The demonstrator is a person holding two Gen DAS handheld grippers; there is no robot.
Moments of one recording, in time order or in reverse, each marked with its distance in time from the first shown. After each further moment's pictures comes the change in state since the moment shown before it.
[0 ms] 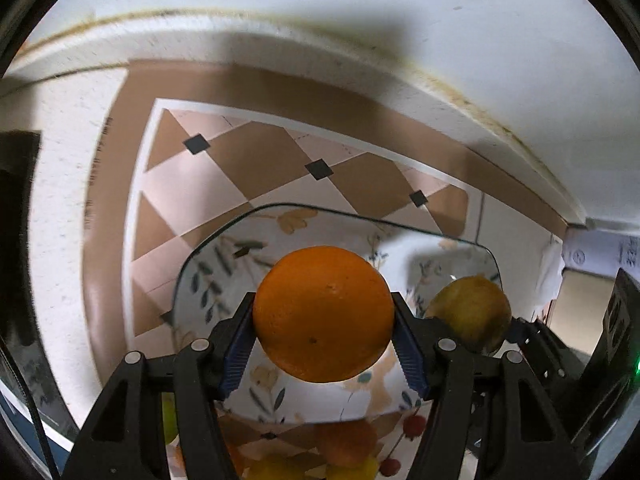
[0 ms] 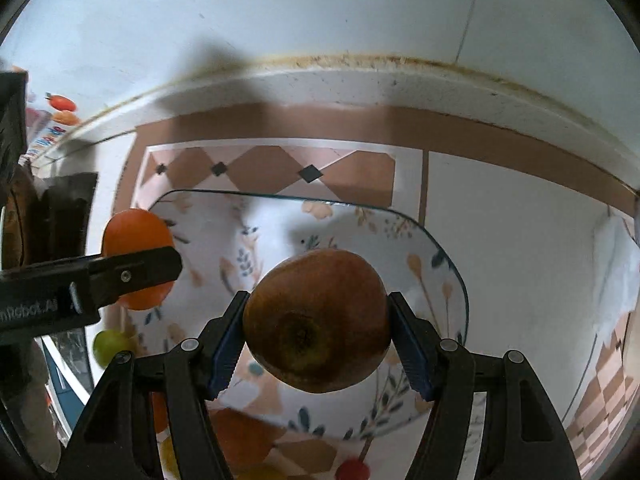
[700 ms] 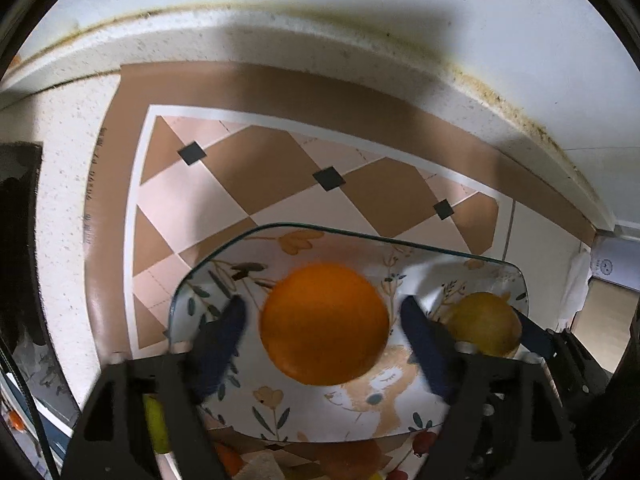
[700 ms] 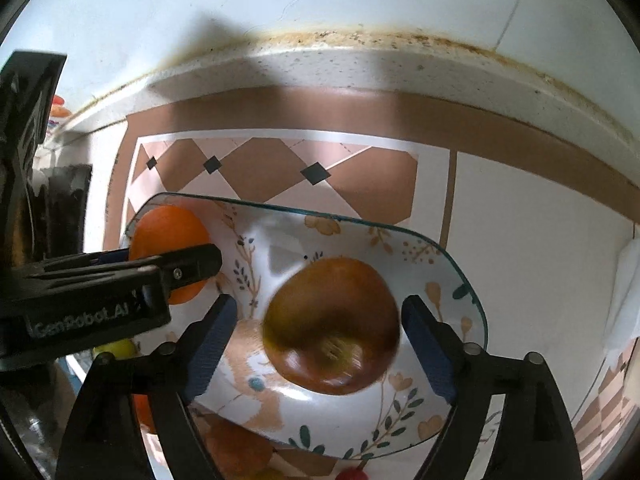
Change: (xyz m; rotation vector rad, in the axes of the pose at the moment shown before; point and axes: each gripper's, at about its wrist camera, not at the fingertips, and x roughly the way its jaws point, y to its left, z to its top) left arm 0.009 -0.017 0.009 -0.007 0.011 0.119; right arm 0.016 -0.006 0.020 0.003 0.084 0.050
